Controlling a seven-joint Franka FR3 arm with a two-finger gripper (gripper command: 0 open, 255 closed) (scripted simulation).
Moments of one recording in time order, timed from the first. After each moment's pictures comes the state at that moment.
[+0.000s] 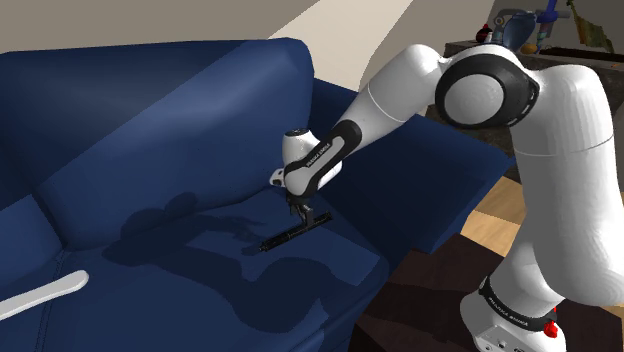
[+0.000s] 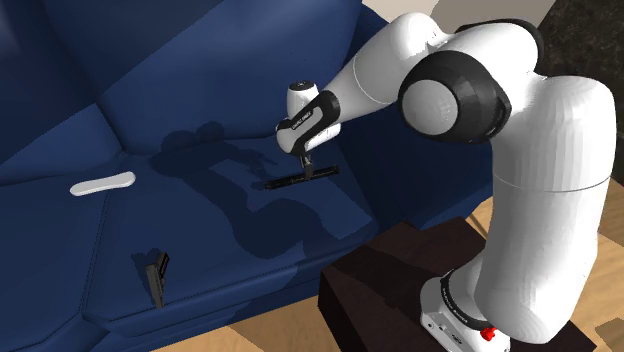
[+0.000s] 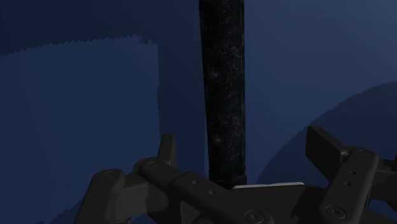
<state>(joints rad) 0.21 0.55 -0.01 -1.99 0.08 2.49 -1.19</state>
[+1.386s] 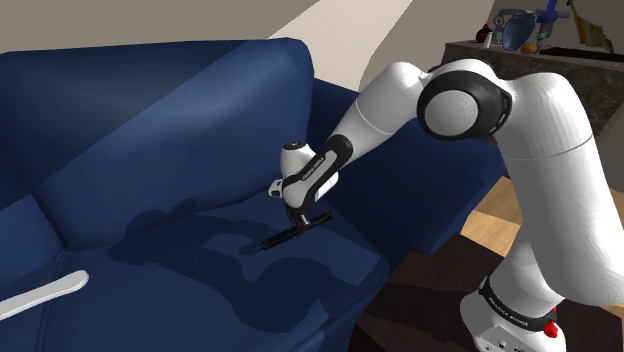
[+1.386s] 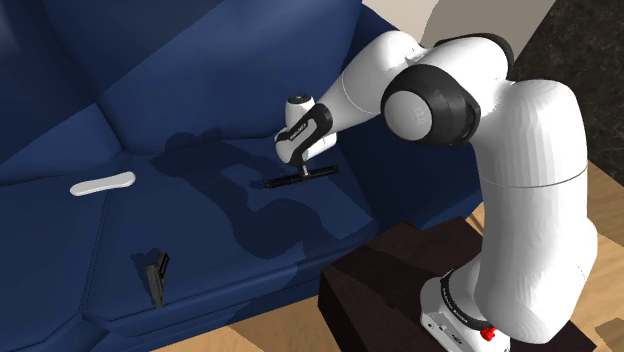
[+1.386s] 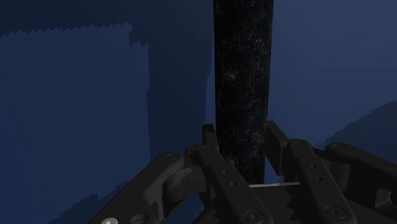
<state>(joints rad) 0.21 0.64 0.00 -1.95 0.08 2.55 -1.21</state>
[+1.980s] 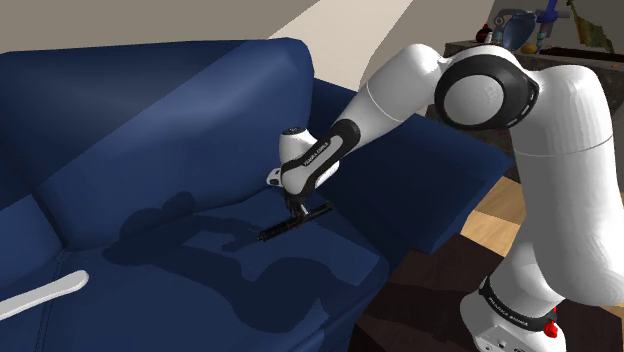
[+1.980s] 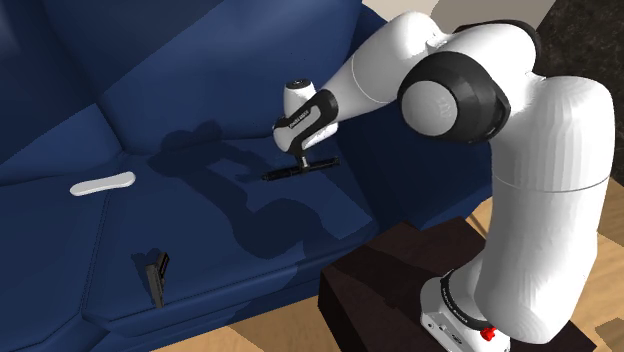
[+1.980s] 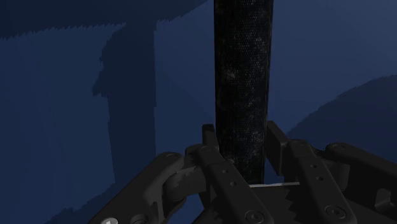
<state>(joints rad) 0.21 0.55 -0.01 -1.96 0.08 2.47 -1.20</state>
